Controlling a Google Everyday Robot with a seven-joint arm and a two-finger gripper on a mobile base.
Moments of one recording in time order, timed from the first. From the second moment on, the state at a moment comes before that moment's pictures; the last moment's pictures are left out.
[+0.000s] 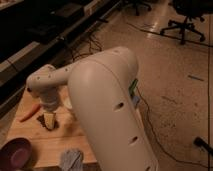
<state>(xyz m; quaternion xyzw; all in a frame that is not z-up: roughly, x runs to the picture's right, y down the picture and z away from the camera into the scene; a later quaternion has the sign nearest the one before) -0.275 0.133 0.754 -0.39 -0.01 0.07 0.92</state>
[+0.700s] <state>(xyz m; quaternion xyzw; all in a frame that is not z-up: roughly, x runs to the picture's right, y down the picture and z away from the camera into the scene) -0.281 0.146 0.810 -0.36 -0.05 0.09 0.93</state>
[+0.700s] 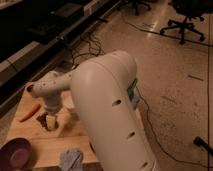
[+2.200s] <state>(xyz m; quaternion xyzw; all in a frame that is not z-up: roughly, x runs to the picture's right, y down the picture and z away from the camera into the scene) -0.313 0.126 0.831 -0.34 -0.11 0.08 0.93</state>
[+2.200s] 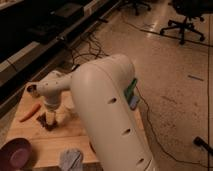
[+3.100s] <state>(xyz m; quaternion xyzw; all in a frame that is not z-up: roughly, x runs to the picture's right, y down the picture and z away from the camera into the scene) -0.367 0.168 0.805 -0.37 -0.06 0.06 0.93</state>
